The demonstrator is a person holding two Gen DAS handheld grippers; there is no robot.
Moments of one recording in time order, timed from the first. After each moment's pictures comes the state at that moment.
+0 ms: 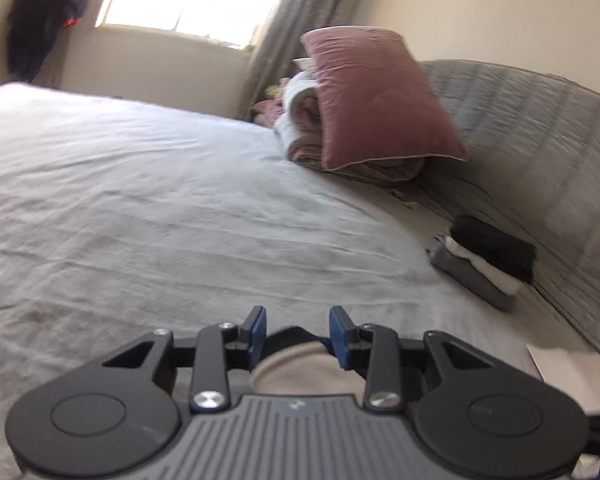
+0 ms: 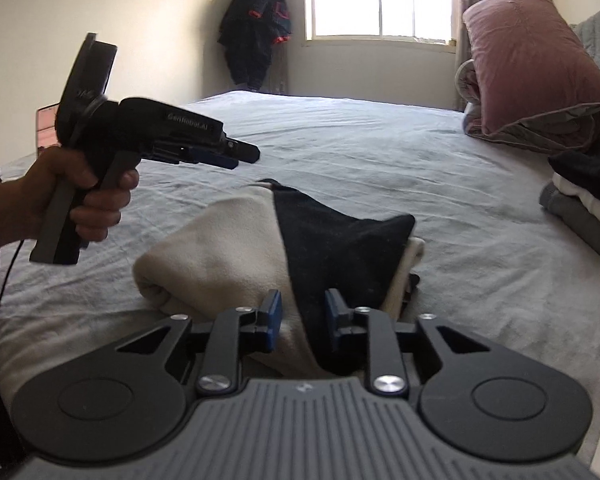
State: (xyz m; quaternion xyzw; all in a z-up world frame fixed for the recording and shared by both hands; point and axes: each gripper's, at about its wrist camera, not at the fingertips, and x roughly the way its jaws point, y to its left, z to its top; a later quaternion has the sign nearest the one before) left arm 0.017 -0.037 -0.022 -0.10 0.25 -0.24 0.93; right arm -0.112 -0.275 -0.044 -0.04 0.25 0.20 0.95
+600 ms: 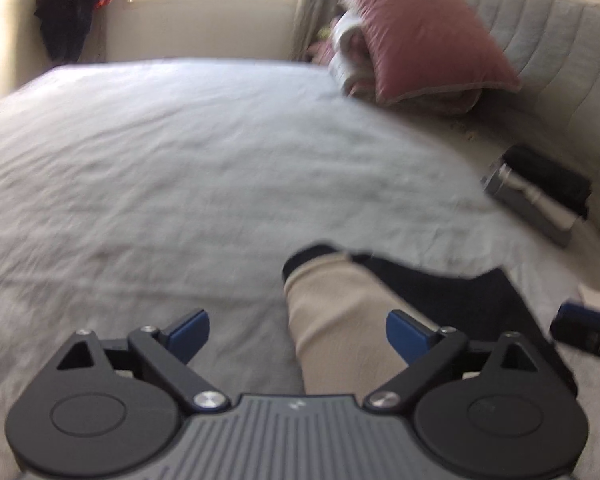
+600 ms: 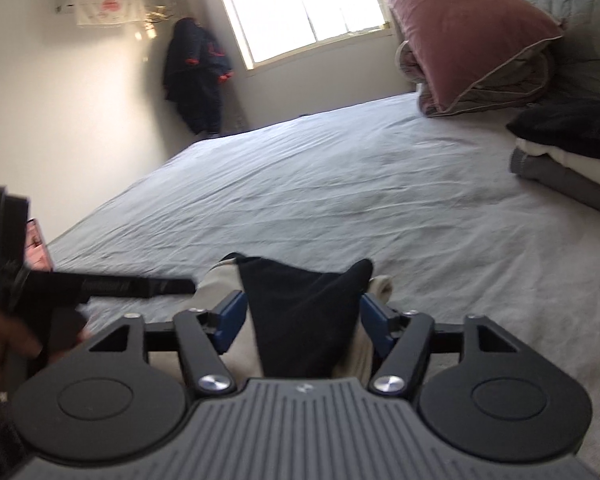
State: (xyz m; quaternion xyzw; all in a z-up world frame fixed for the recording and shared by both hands) left arm -0.006 -0.057 -0.020 -0.03 0.36 -0.12 0.92; right arm -0.084 -0.307 -0.015 0.12 0.25 0.14 0.95
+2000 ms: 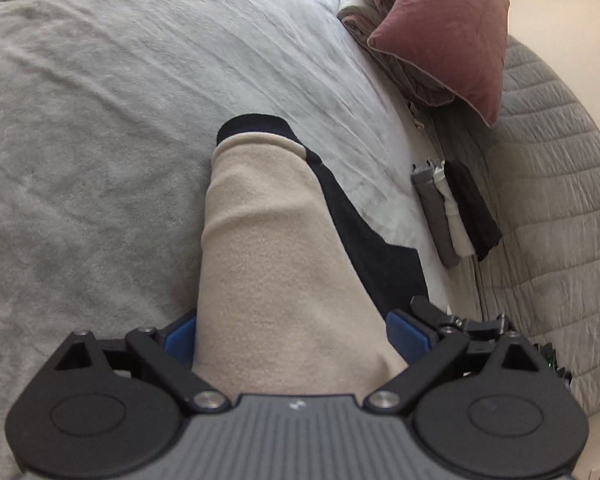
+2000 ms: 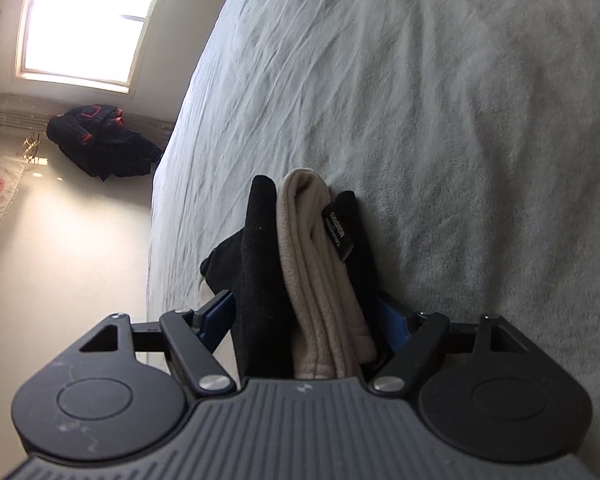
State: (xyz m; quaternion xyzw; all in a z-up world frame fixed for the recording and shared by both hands) left arm 0.016 -0.043 -0.079 -0.31 0.49 -0.25 0.77; right arm -0.054 -0.375 -0.075 0.50 0.42 0.11 0.75
